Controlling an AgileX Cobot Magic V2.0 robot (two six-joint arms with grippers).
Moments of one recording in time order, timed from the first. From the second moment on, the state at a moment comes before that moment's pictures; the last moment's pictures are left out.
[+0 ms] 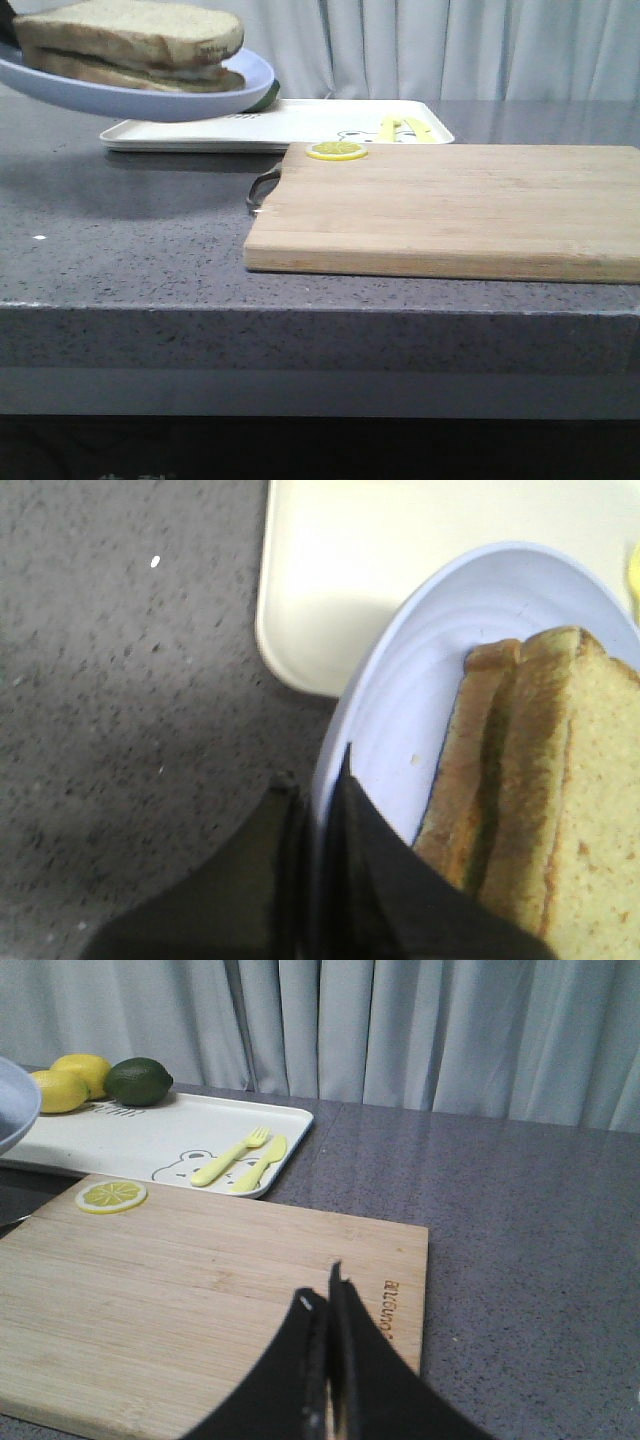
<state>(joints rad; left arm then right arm) 0.05 1.60 -1.42 -0.60 0.82 0.27 -0.01 0.15 -0.31 0.44 0.32 -0.42</state>
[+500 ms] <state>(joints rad) -0.04 2.18 -2.29 -0.67 1.04 0.20 -0.01 0.15 -0.31 0.44 0.32 -0.42</state>
